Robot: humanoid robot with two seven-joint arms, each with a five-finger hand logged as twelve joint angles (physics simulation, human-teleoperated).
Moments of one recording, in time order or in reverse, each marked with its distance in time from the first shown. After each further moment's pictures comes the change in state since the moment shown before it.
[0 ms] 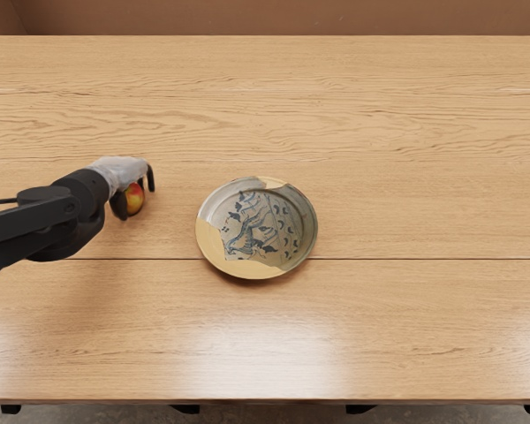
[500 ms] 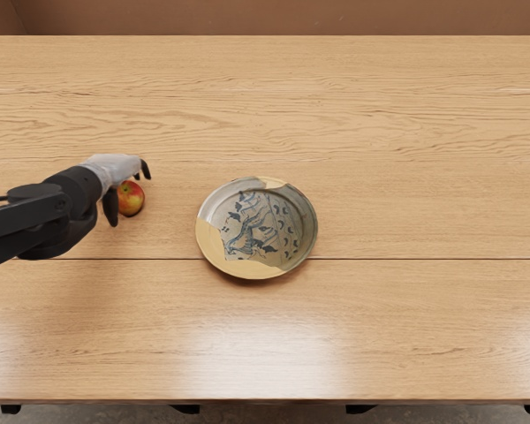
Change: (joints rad) left arm -0.005 0.029 -0.003 -0.017 -0.007 0.000 0.000; right arm 0.000 0.000 0.000 0.000 0.000 0.000 0.000
